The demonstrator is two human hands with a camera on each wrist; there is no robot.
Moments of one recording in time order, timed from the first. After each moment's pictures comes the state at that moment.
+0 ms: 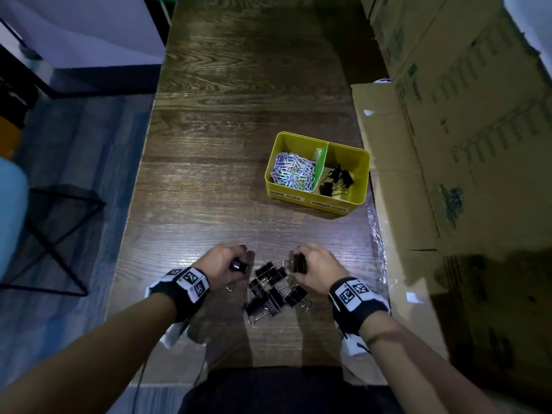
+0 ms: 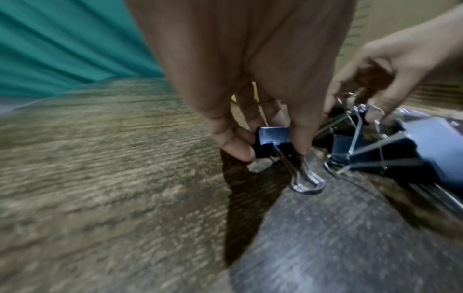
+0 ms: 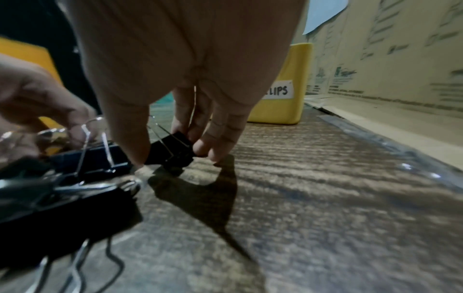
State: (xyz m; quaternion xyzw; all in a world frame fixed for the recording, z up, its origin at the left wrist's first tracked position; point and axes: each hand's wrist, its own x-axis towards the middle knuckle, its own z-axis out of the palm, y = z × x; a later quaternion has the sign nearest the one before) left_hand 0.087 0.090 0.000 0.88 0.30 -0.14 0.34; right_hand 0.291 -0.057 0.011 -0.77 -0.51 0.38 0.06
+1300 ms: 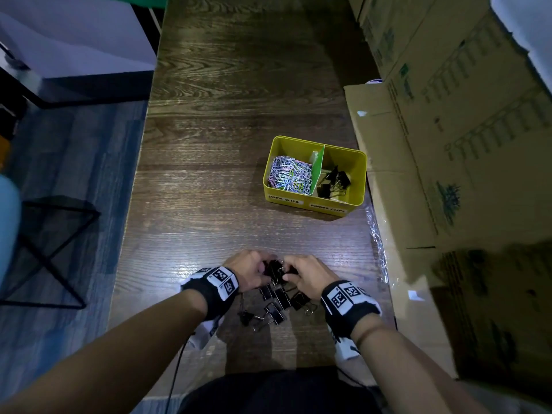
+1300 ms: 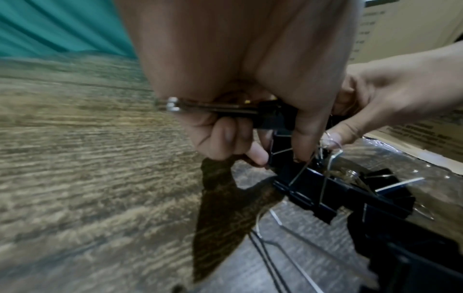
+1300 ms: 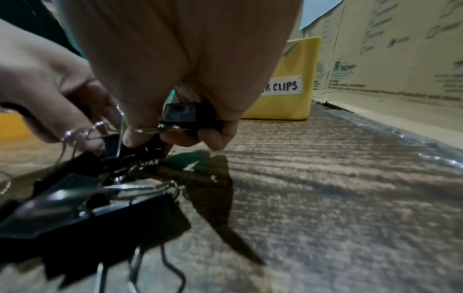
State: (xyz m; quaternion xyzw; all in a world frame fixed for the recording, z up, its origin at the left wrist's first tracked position) left_hand 0.134 0.074 0.004 0.85 0.29 -0.23 0.37; right_hand 0.274 -0.049 0.018 -0.73 -0.53 0.42 0.10
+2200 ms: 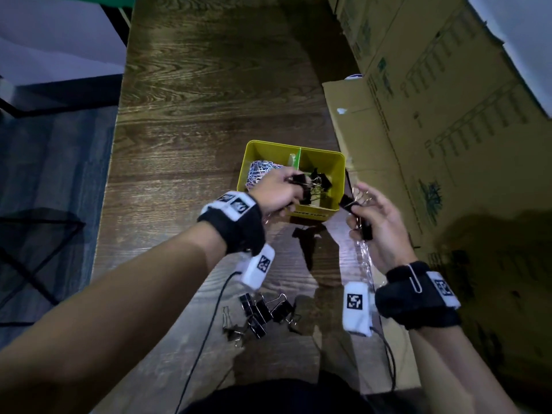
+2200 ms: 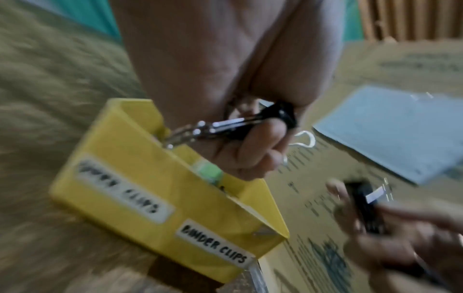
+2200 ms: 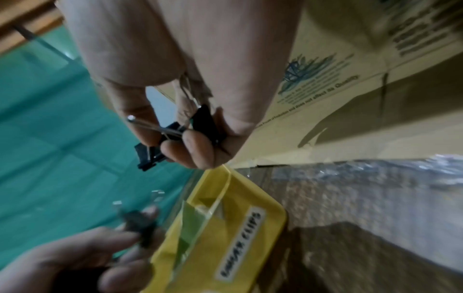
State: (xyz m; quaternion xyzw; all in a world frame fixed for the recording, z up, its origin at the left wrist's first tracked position) left_hand 0.288 0.112 0.090 0.64 0.37 -0.02 0.68; right_hand 0.393 -0.069 0.093 -0.63 -0.07 0.42 0.65
